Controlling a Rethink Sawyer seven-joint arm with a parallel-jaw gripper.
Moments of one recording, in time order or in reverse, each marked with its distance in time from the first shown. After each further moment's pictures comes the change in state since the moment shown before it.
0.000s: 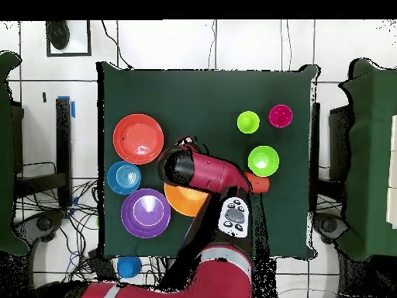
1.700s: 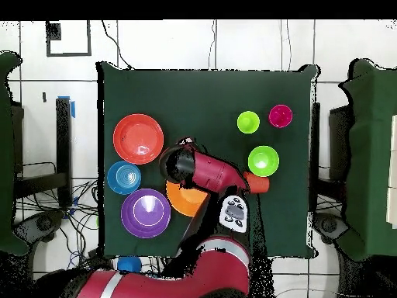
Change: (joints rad) arm 0.005 0.051 -0.001 -0.009 0.096 0.015 0.000
